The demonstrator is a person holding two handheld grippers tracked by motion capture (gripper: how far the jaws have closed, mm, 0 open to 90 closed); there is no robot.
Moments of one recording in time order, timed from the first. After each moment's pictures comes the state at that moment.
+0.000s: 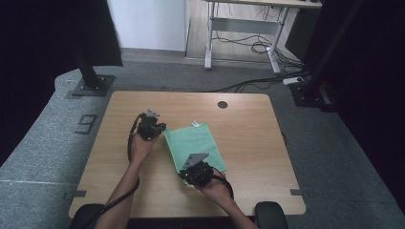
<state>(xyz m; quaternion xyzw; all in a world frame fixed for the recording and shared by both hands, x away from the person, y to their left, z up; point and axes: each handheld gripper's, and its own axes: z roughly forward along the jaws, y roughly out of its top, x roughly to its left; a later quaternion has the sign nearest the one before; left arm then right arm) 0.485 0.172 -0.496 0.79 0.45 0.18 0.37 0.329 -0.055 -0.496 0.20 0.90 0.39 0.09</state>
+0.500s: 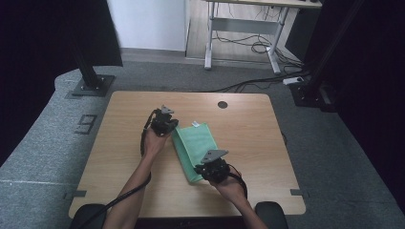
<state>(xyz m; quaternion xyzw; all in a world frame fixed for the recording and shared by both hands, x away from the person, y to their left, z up) 0.501 0.127 -0.491 0.81 0.42 0.19 0.37 0.338 -0.105 -0.494 0.24 0.88 0.39 0.11</state>
